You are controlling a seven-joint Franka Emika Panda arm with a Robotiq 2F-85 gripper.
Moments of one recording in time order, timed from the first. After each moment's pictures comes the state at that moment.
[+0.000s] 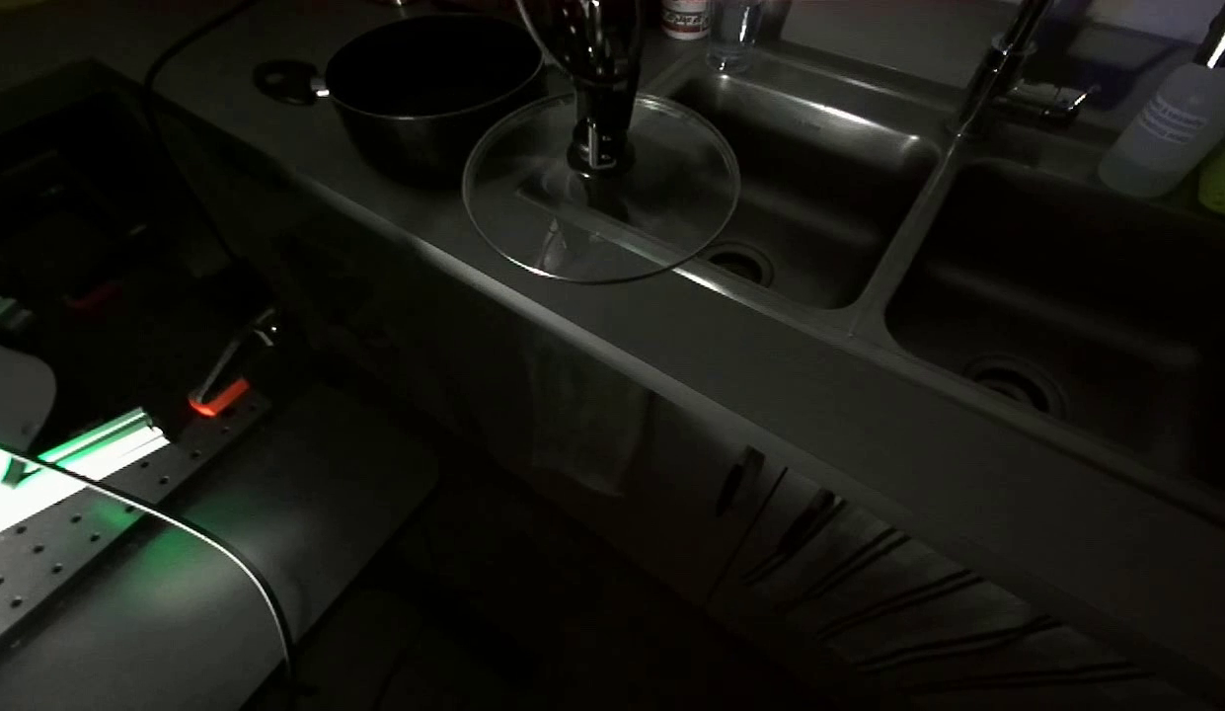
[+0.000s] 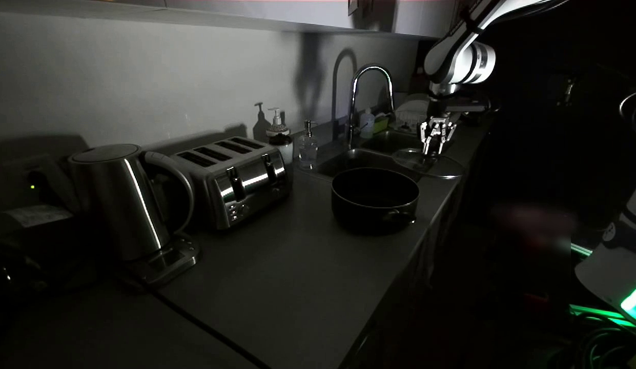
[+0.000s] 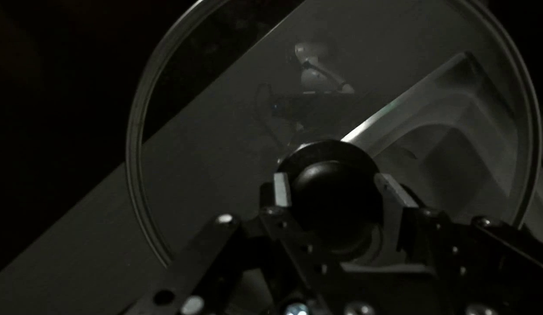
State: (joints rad) arm -0.30 0.24 -0.30 -2.22 0.16 2.43 0.03
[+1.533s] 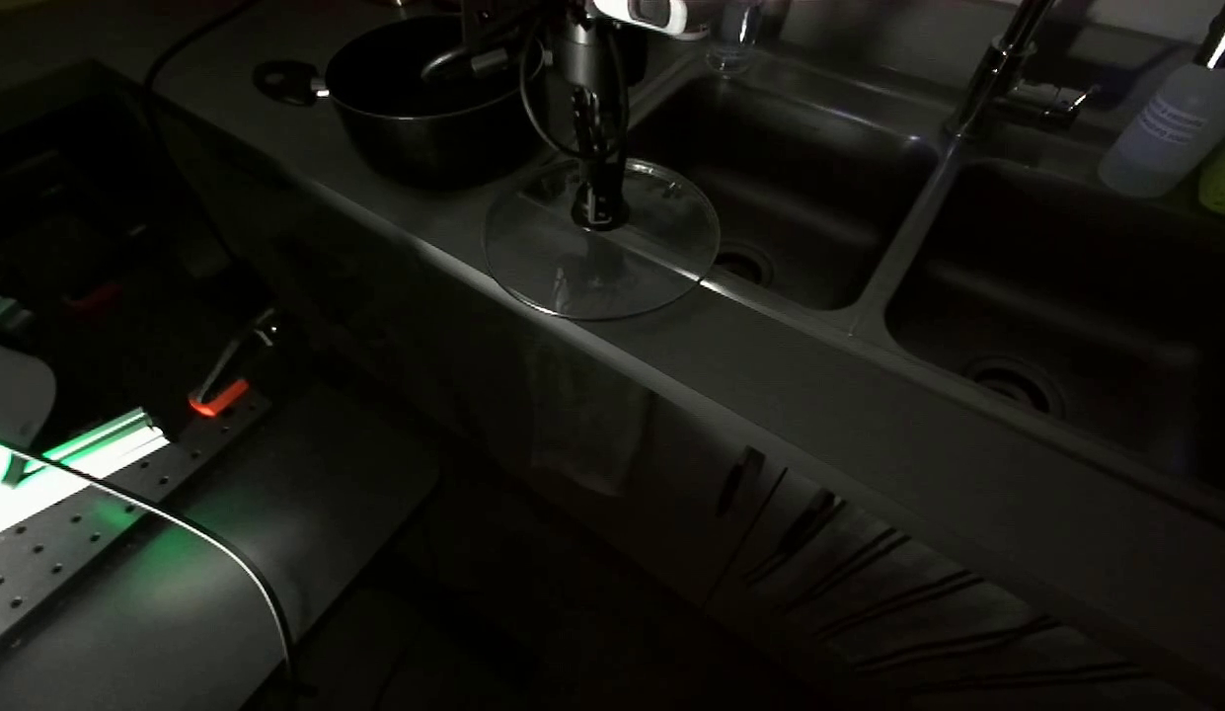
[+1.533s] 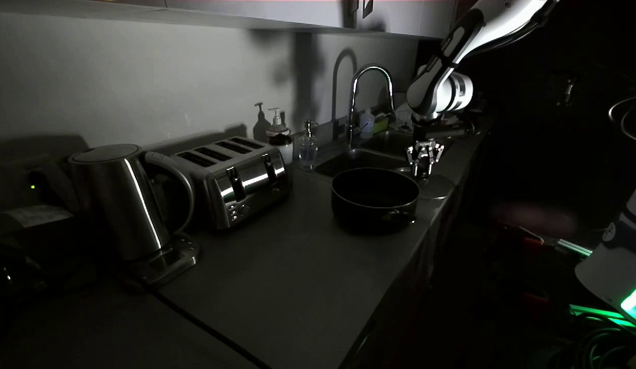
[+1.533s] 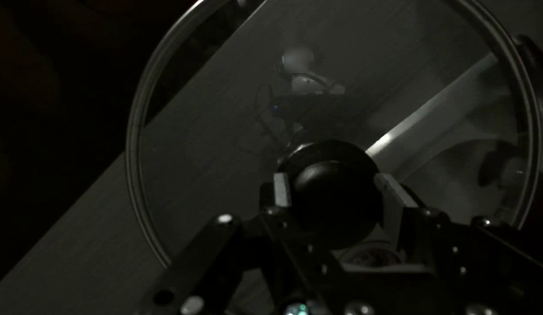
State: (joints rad) arm -0.26 0.44 -0.28 -2.16 0.15 2.52 0.17
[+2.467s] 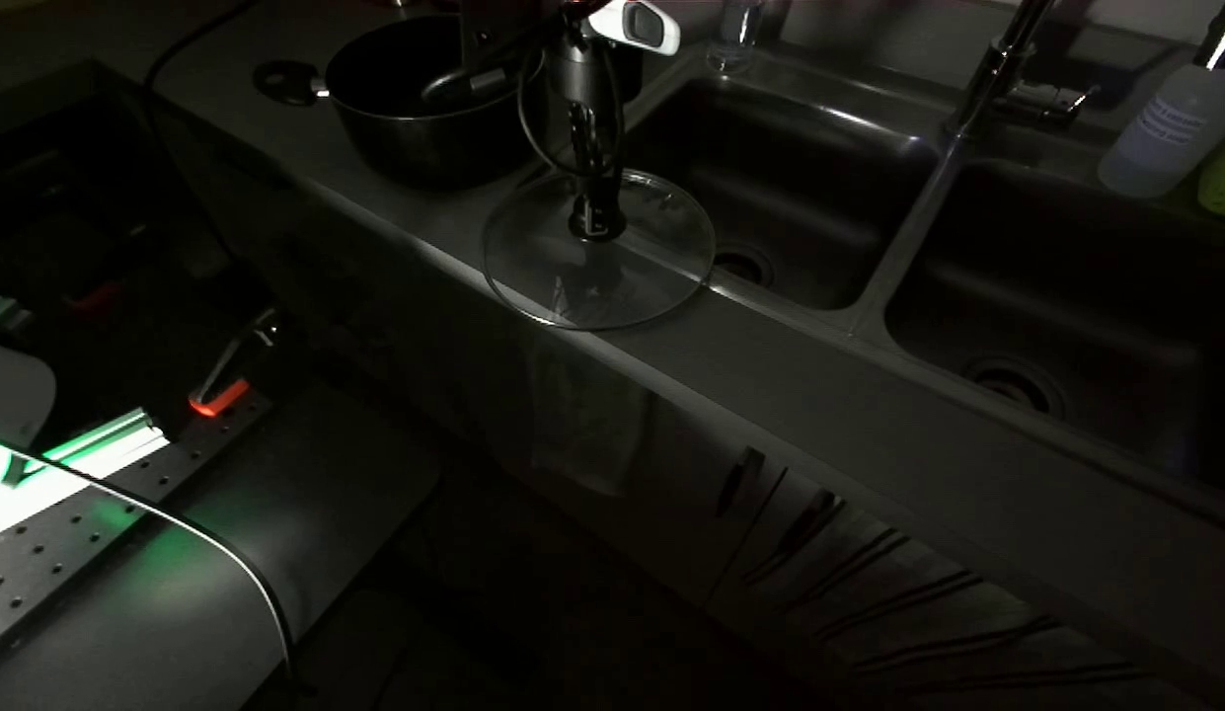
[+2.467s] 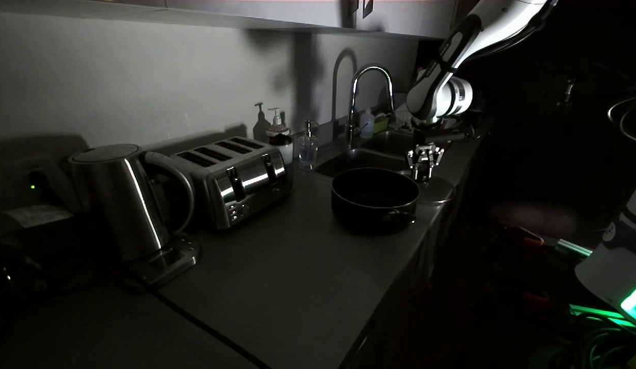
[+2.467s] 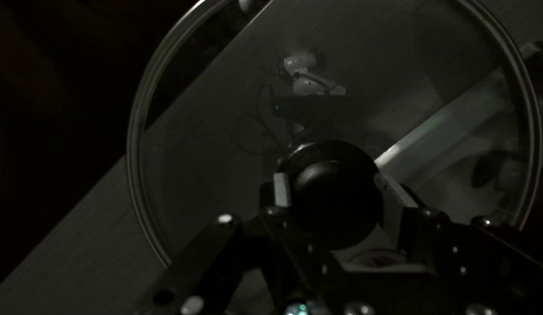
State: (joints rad) arm -0.26 0.46 -0.27 -2.17 0.15 2.54 0.17
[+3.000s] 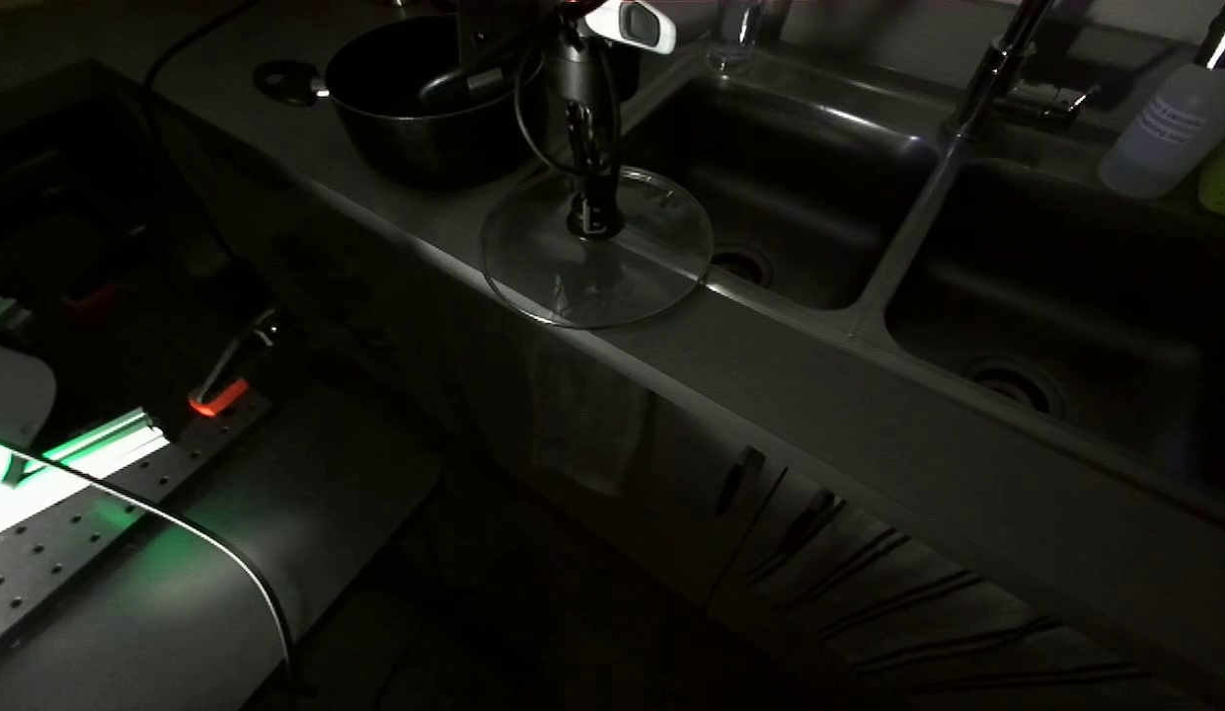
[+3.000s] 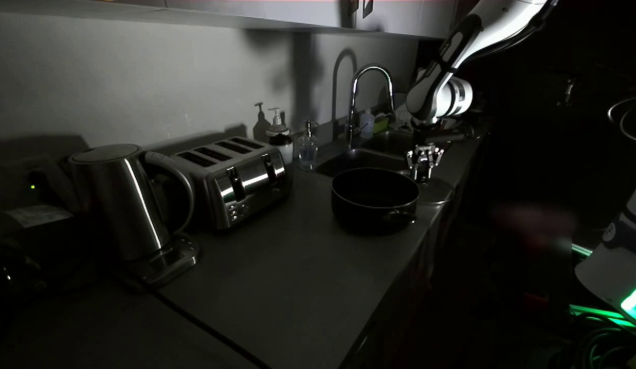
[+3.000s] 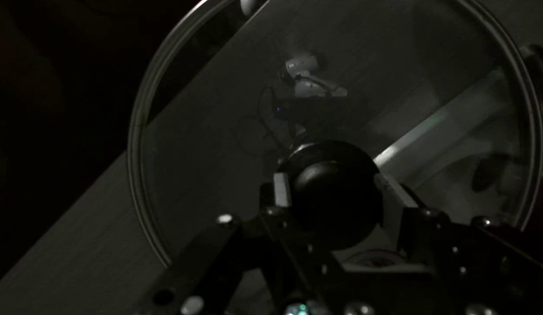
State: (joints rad) arm -0.26 0.46 -0.27 -2.18 0.15 2.55 0.17
